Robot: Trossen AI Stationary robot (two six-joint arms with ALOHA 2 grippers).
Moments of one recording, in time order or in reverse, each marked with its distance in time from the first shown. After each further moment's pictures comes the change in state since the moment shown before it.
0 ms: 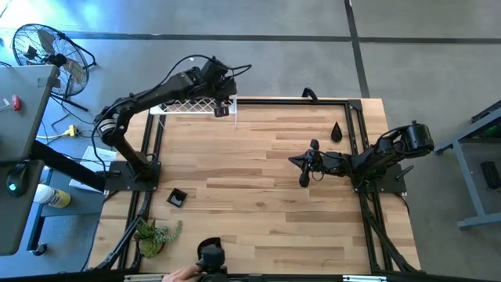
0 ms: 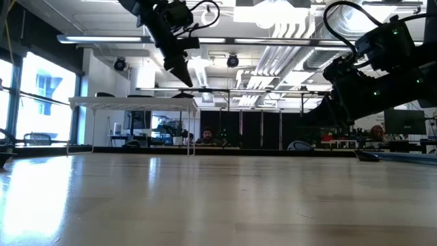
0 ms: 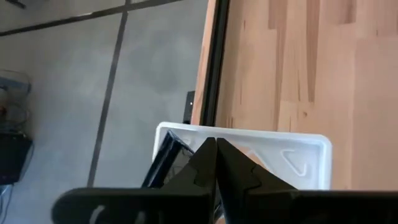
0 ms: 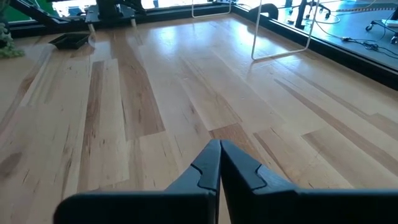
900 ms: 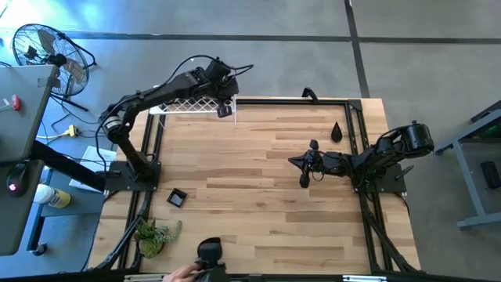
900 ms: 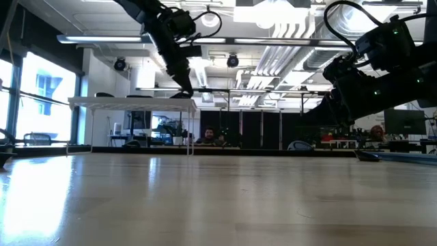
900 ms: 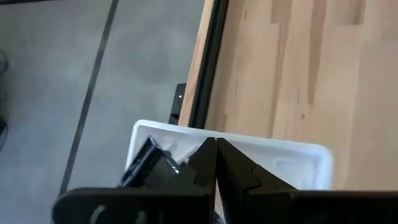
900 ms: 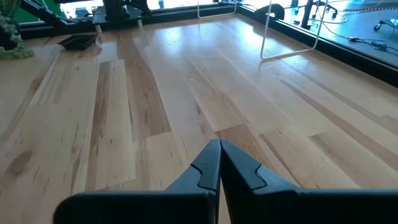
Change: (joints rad) left arm 0.021 0.054 0.004 0.012 0.025 -0.076; right arm 0.000 0.000 0.000 0.005 -0.023 0.000
